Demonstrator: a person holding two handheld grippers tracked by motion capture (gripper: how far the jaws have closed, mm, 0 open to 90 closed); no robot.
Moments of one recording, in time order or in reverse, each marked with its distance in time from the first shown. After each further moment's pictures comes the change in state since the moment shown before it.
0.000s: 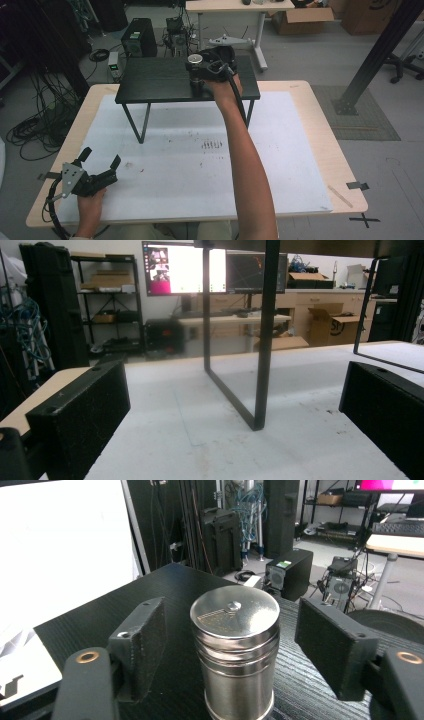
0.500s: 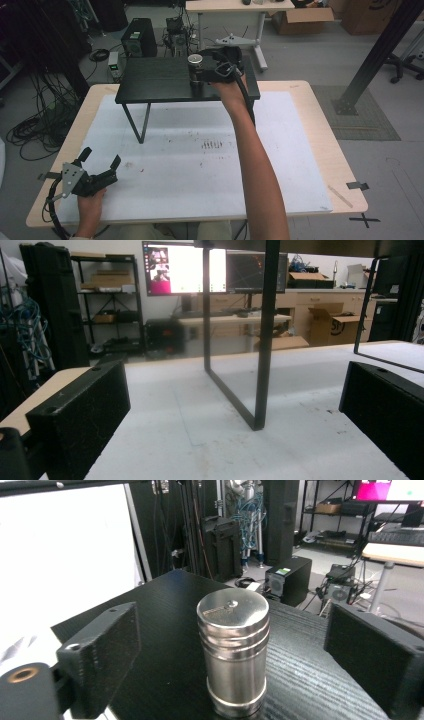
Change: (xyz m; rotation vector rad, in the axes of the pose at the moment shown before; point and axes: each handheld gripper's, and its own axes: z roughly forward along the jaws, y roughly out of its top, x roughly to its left) left arm 0.000 0.000 0.000 0.001 0.001 0.003; right arm 0.001 0.002 -0.023 -0.032 0.004 0.001
